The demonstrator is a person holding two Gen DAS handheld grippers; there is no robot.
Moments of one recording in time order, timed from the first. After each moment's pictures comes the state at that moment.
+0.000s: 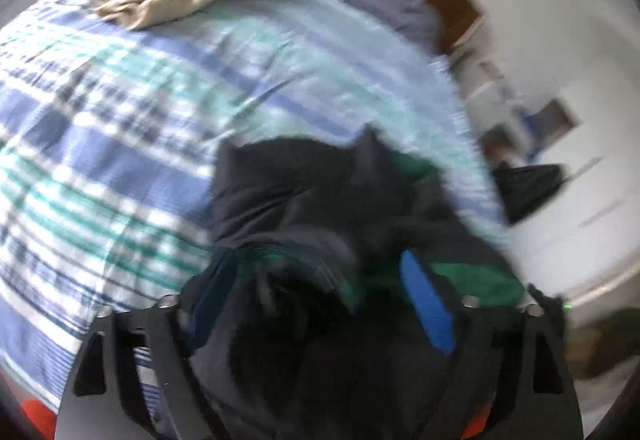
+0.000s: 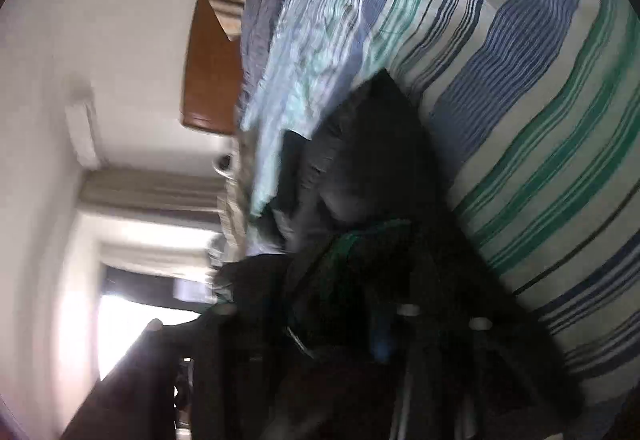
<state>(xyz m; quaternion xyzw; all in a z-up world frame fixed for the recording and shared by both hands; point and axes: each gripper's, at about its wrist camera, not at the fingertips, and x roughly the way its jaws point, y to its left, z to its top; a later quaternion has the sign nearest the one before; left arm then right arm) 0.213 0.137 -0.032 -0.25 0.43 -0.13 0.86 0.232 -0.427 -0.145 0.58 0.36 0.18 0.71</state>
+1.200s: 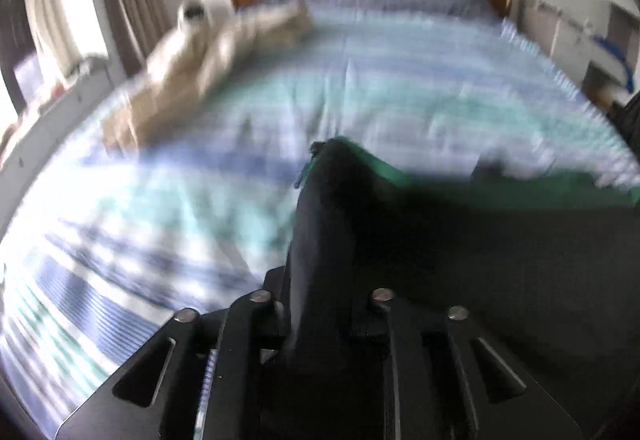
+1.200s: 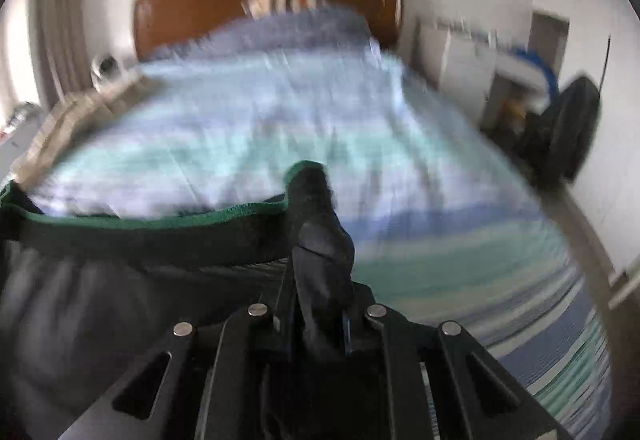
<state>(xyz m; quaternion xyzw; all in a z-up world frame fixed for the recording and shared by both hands) 0.366 0.065 -0.125 0.00 0.41 0.06 0.91 0.388 -0.341 -0.118 0.03 0.41 -0.08 0.91</state>
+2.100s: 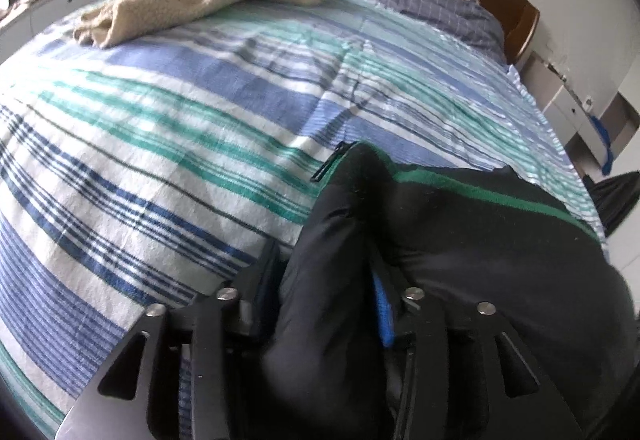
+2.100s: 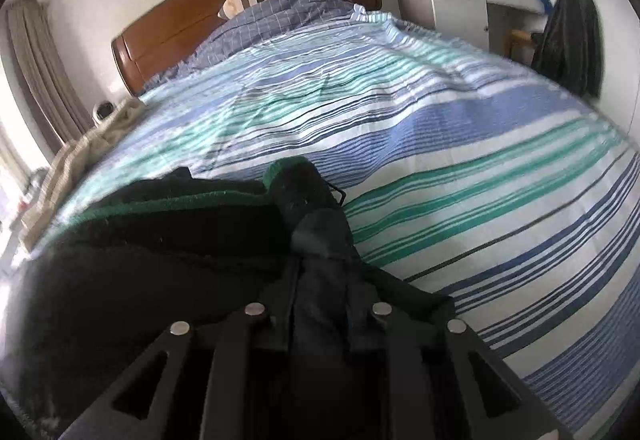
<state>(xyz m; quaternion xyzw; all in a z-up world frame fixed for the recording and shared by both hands) 0.379 0.108 -0.164 -0.17 0.43 0.01 0.89 0.390 -0.375 -0.166 0.20 0.37 -0.01 0.91</state>
